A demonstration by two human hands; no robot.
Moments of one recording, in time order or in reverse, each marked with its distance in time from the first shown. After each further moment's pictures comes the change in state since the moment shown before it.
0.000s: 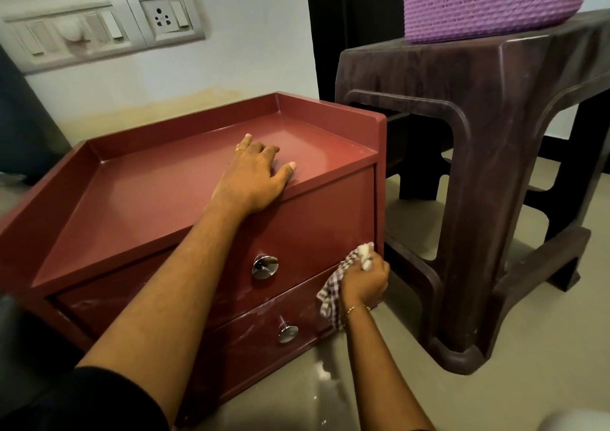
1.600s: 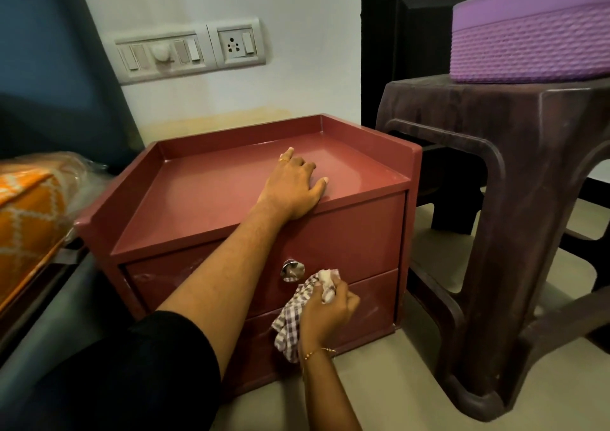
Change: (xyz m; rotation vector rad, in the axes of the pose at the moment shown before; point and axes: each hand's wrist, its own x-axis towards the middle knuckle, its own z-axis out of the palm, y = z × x) left_hand 0.002 0.000 0.002 0.099 0.075 0.002; right_hand -0.113 -0.028 -0.001 0.260 -0.175 -0.172
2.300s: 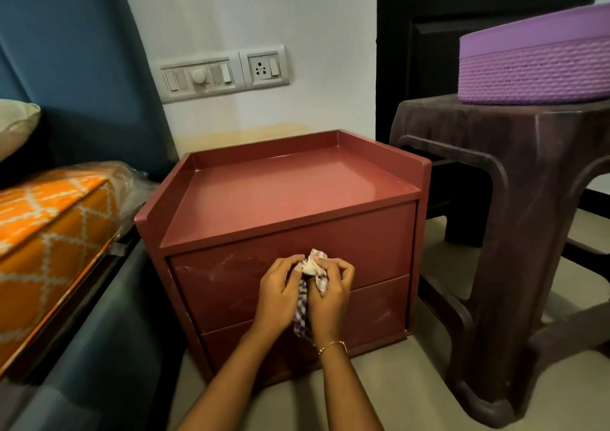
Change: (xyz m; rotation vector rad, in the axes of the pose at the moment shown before) left_hand -0.150 -0.015 0.062 -0.797 0.320 -0.260; right_hand -0.003 -0.050 -0.020 0.065 -0.368 -0.300
